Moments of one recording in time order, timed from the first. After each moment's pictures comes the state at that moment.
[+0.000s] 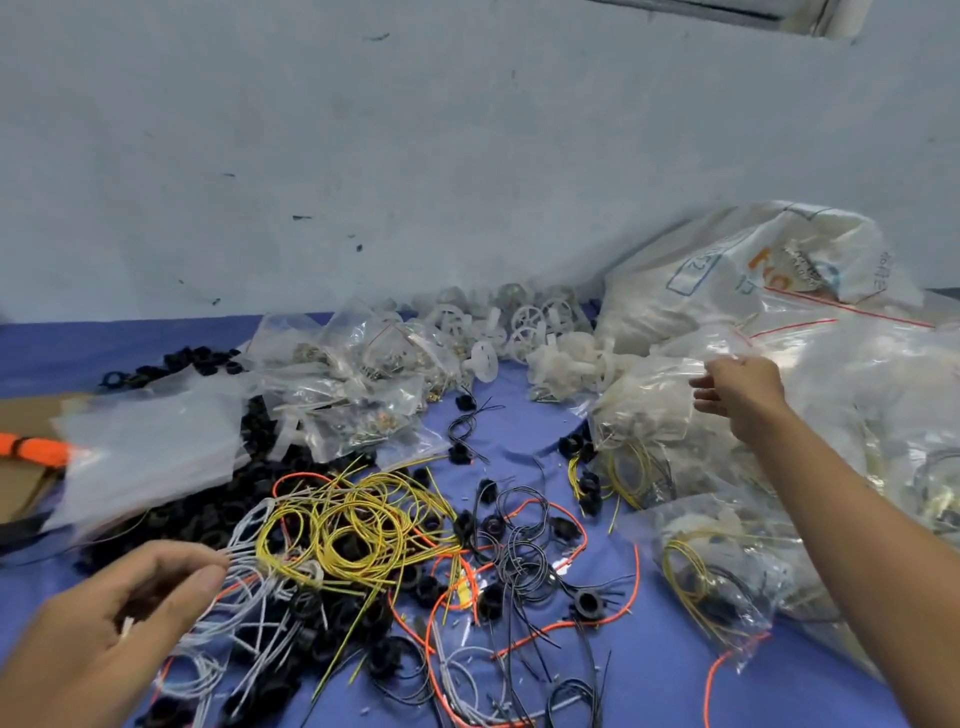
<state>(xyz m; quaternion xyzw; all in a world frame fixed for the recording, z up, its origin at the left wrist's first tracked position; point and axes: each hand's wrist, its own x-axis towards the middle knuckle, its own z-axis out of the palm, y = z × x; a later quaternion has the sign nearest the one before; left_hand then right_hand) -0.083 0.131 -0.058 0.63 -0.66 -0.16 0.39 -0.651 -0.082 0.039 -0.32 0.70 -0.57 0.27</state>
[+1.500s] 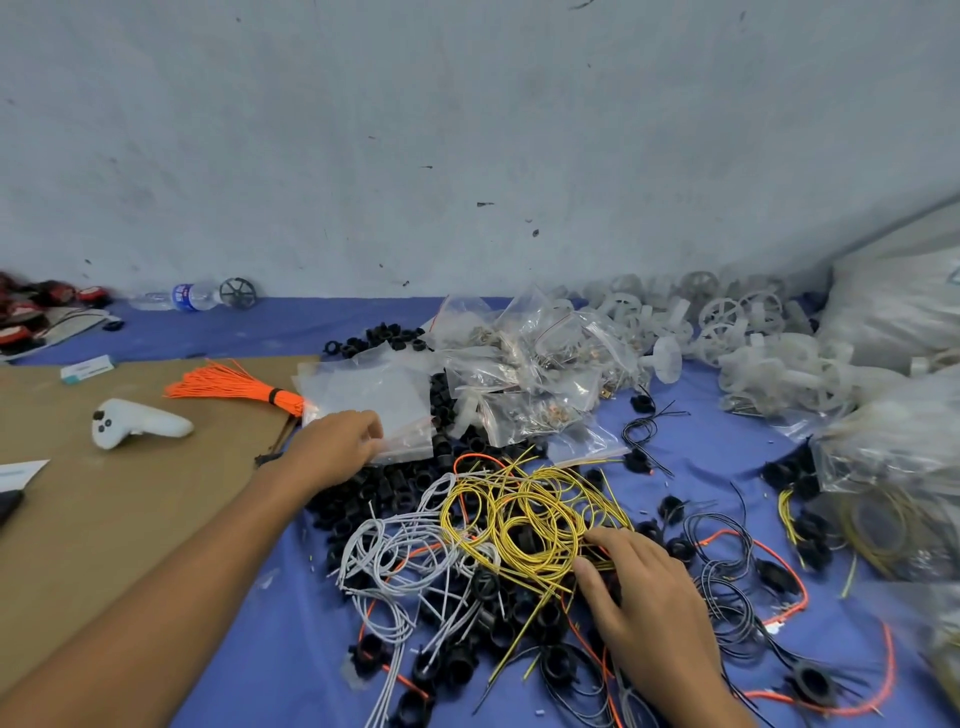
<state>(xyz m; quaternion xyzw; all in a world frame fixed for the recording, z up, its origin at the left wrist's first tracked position) -0.002 -0.022 -0.049 0.75 -0.66 -0.04 0.05 -0.390 0.055 -0.106 -0.77 0.57 -0.27 0.09</state>
